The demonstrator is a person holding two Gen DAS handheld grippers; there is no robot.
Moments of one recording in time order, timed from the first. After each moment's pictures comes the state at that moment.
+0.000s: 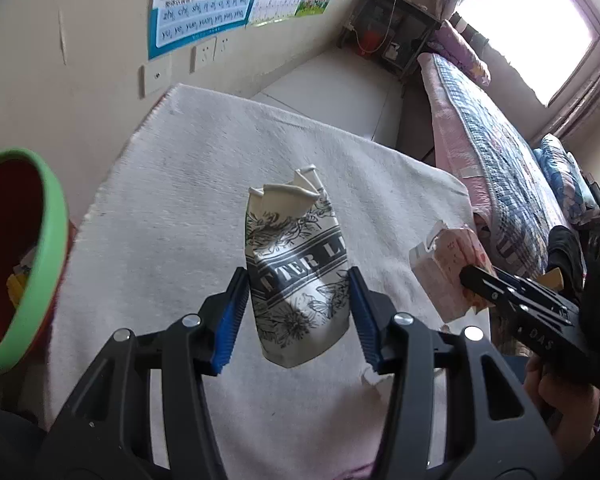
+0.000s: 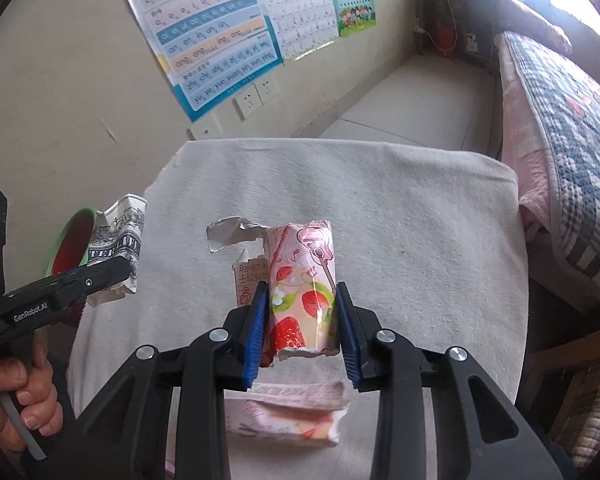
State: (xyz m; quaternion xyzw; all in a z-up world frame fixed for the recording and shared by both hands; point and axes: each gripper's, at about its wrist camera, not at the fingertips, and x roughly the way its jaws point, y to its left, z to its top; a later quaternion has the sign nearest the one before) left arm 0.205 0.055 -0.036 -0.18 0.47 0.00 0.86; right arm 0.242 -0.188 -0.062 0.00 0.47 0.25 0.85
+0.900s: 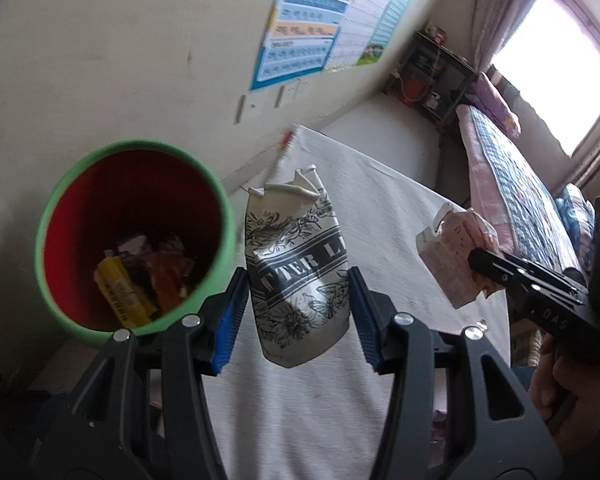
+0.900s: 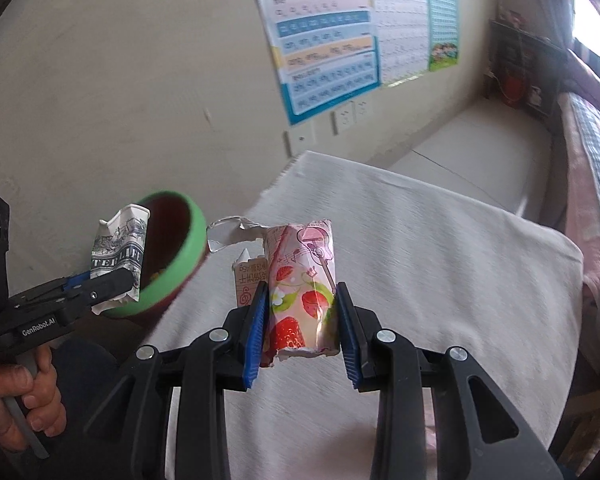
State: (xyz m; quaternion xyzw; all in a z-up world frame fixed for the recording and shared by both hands) left arm 0.104 0.173 -0.003 -0.21 0.42 0.08 0.88; right arm 0.190 -0.052 -0.014 -0.06 0.42 0.35 0.83
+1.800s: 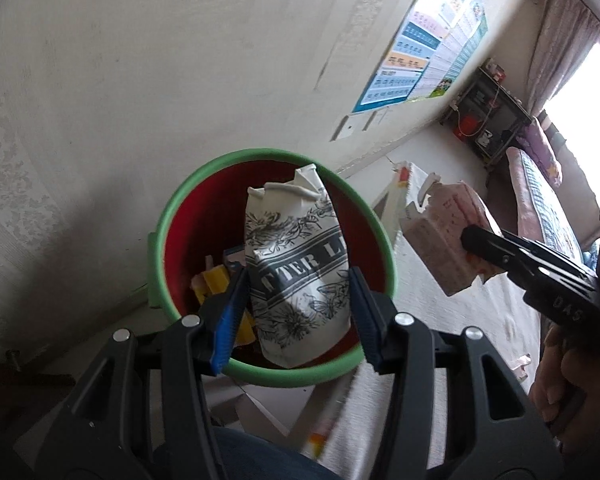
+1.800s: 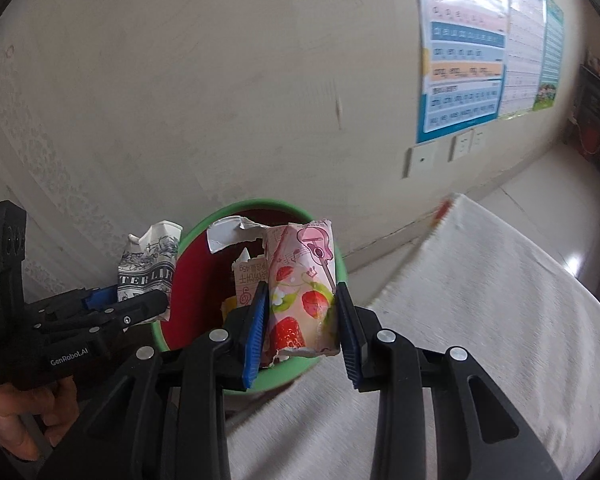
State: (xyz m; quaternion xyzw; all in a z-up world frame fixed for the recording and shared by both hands) left arm 0.056 0.304 -0.018 -0.26 0.41 0.17 0.86; right arm 0.169 0.142 -0.016 -0.12 0.41 0.46 0.78
